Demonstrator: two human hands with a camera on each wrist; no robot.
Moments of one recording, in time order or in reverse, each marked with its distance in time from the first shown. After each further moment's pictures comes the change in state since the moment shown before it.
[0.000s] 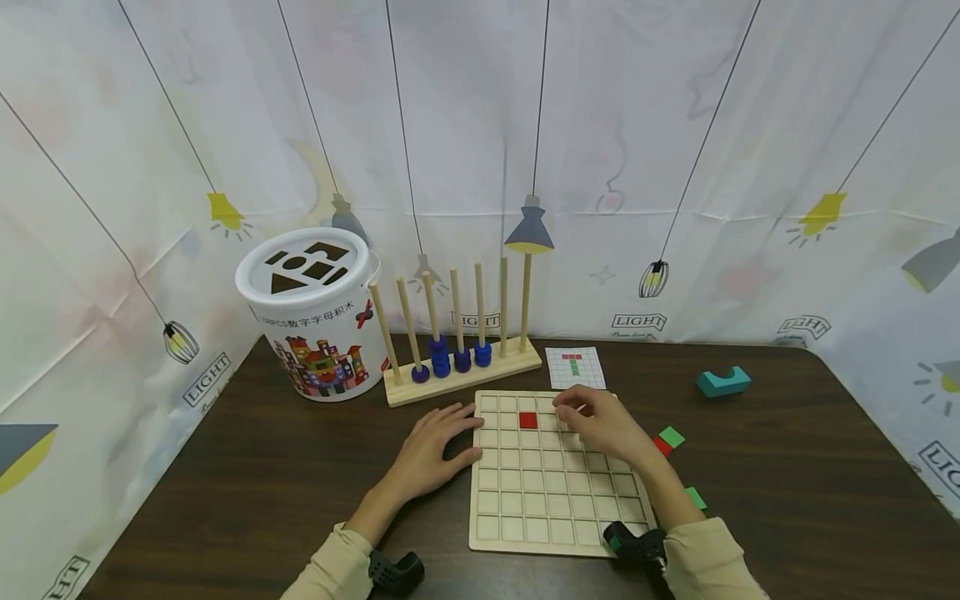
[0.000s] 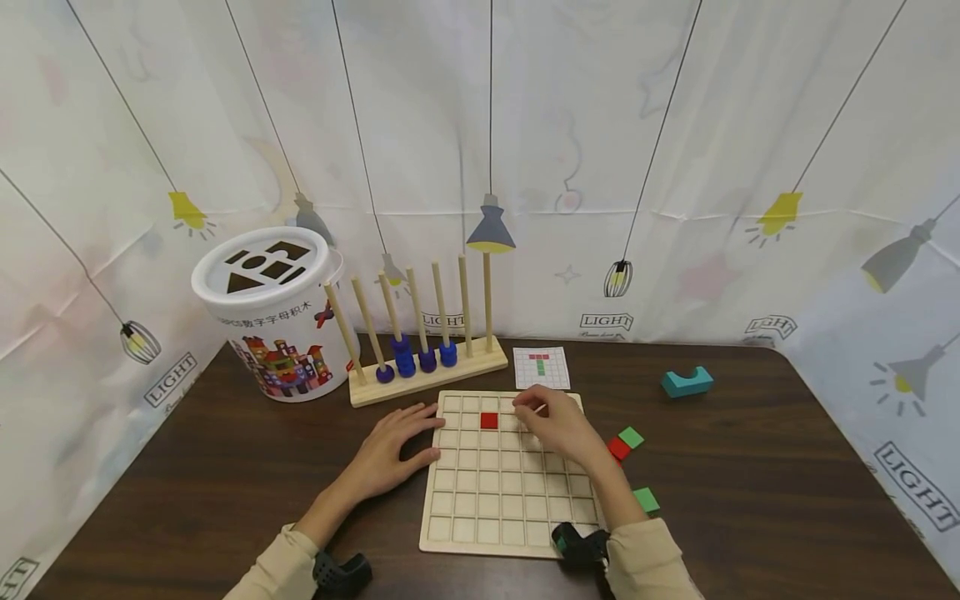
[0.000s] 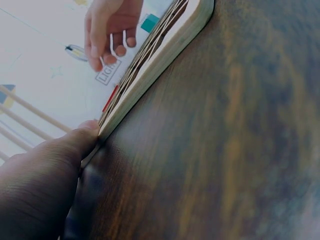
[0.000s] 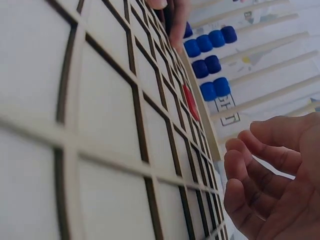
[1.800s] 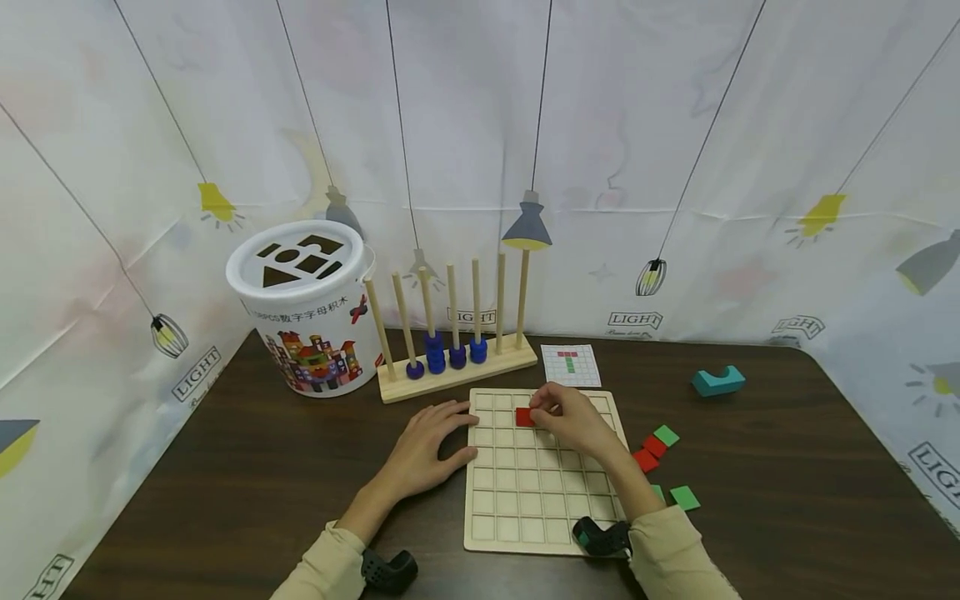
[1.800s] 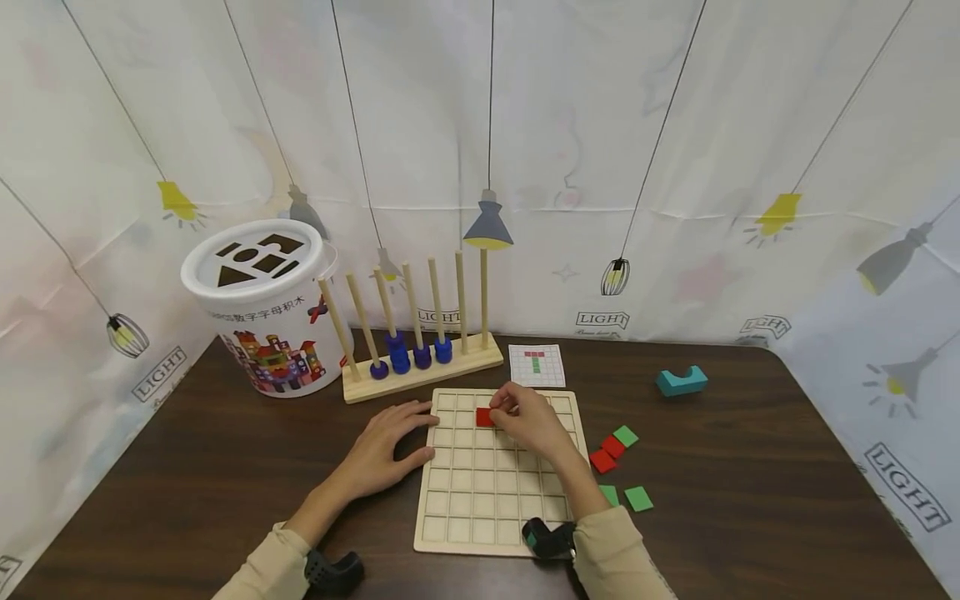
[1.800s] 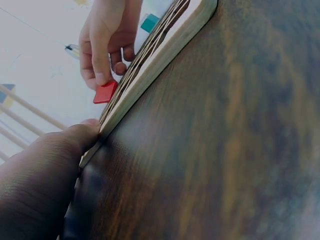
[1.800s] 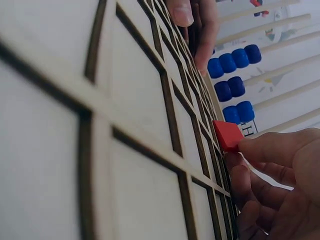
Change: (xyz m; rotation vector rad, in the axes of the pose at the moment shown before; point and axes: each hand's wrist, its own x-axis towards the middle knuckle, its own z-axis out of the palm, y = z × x) left_hand 0.001 0.002 0.001 0.017 -0.011 -0.039; right_hand 0.019 -0.008 0.025 -0.022 0.001 -0.016
